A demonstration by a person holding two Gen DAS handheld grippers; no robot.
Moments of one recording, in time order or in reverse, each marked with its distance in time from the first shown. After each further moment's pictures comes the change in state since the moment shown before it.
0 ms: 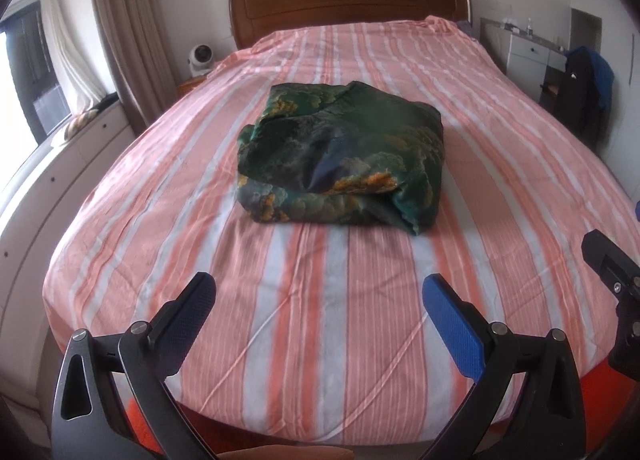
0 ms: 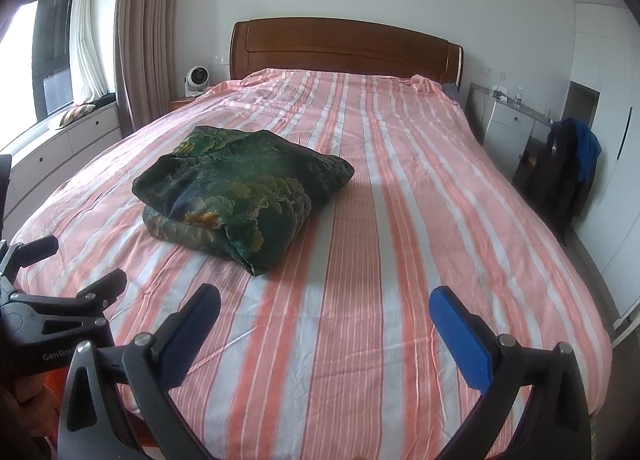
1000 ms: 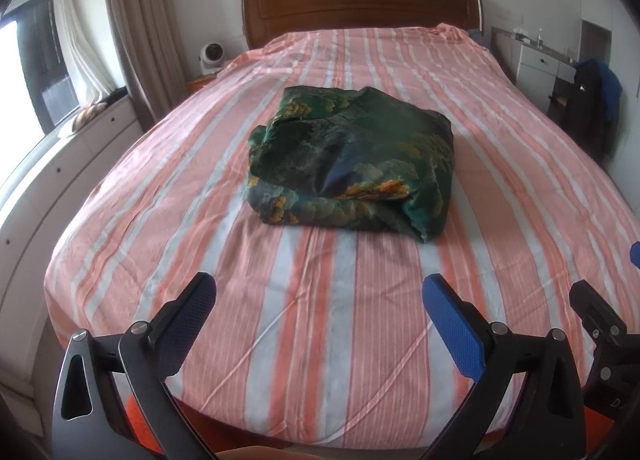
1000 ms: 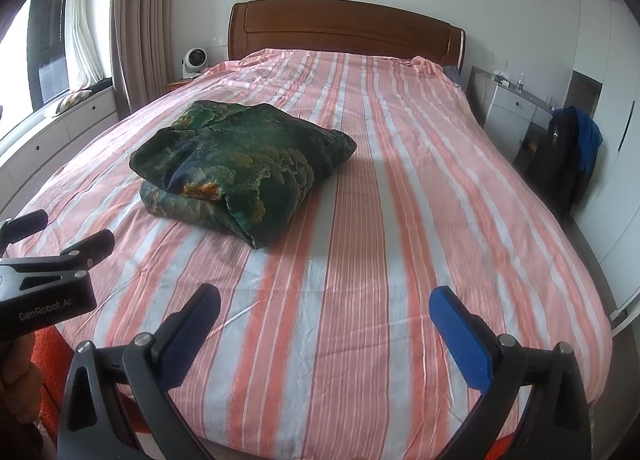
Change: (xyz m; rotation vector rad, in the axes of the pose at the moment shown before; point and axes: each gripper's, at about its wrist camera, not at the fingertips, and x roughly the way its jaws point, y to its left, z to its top) left arm -0.004 0.009 0.002 -0.034 -0.013 0.017; right arm 0.007 0.004 -0.015 -0.004 0.070 -0.007
